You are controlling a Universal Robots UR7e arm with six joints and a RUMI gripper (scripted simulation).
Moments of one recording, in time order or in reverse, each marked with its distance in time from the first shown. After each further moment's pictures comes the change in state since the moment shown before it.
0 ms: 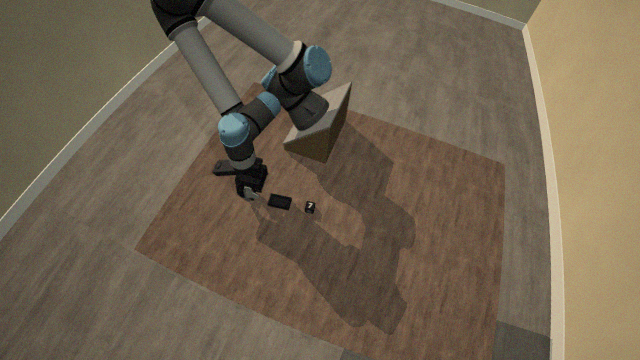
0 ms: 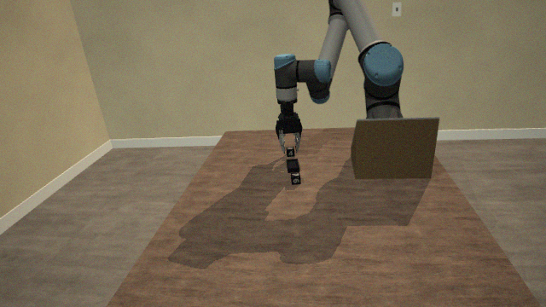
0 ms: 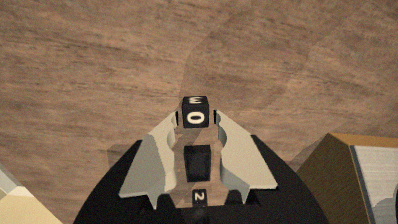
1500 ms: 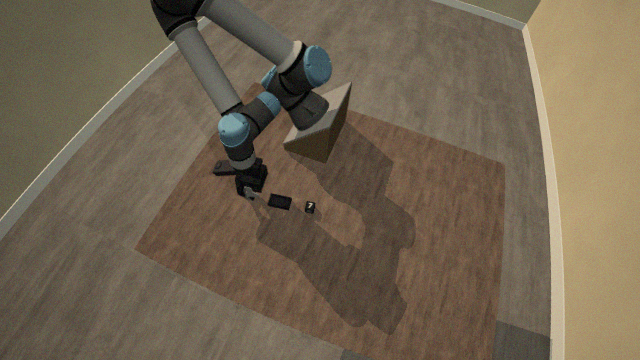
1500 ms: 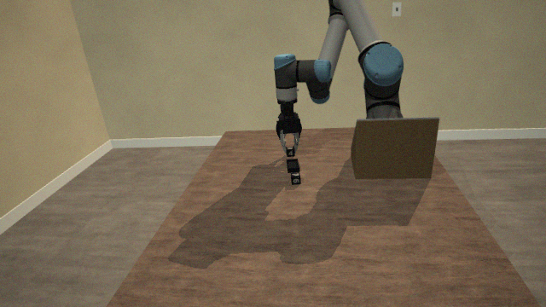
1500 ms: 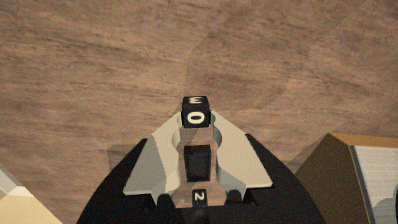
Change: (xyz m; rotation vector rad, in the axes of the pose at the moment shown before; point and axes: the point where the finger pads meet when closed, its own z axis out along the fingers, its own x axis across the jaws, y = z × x) arm 0.000 0.000 0.000 0.000 0.000 0.000
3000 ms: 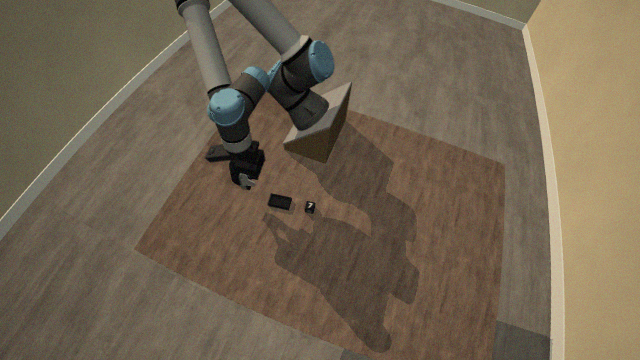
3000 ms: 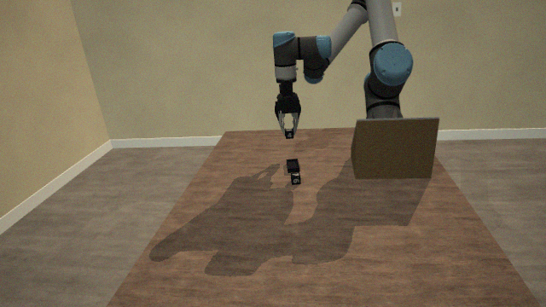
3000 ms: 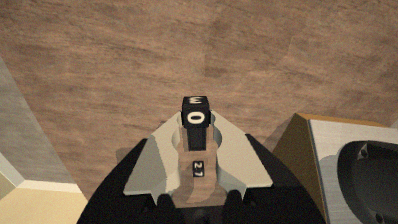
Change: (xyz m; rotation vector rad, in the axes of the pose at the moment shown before) arm 0.000 0.000 -0.075 0.001 -0.007 -0.001
